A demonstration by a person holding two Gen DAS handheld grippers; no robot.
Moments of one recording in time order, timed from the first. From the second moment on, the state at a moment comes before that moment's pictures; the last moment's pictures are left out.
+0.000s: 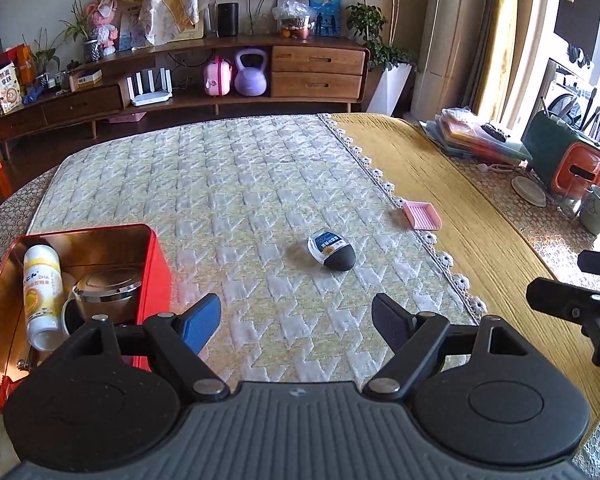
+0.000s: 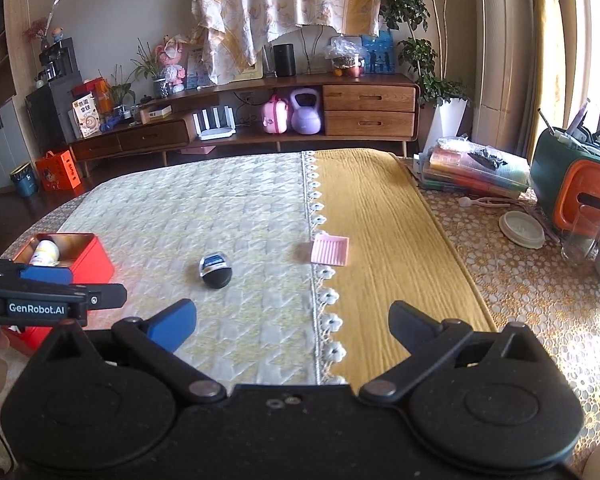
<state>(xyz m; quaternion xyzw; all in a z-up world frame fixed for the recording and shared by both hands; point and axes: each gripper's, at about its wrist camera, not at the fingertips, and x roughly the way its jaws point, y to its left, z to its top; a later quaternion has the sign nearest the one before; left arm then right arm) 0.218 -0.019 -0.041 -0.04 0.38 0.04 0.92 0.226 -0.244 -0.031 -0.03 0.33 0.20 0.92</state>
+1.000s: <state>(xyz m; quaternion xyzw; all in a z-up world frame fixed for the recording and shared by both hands) 0.334 -0.044 -0.119 -0.06 0.40 0.07 0.91 0.383 -0.209 -0.114 -0.03 0.39 0.18 0.90</state>
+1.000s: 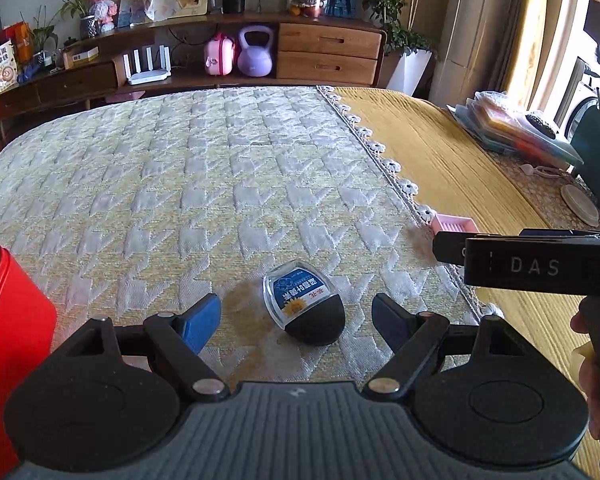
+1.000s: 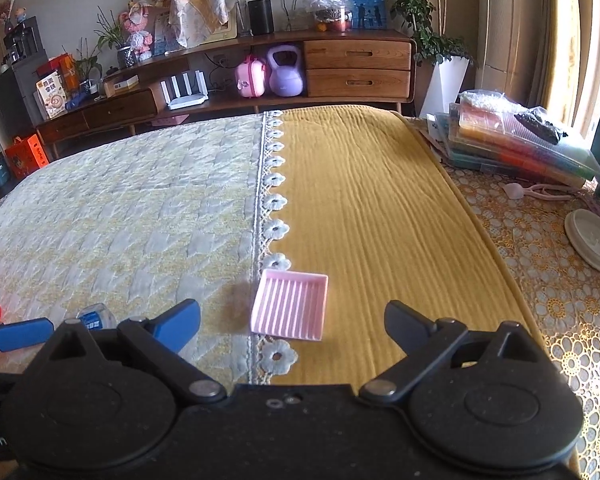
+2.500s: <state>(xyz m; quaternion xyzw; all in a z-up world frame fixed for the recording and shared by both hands) 0.271 -0.033 -0.080 -0.04 0.40 0.03 0.92 0.292 -0.204 -0.076 -0.02 0.37 0.21 0.91</state>
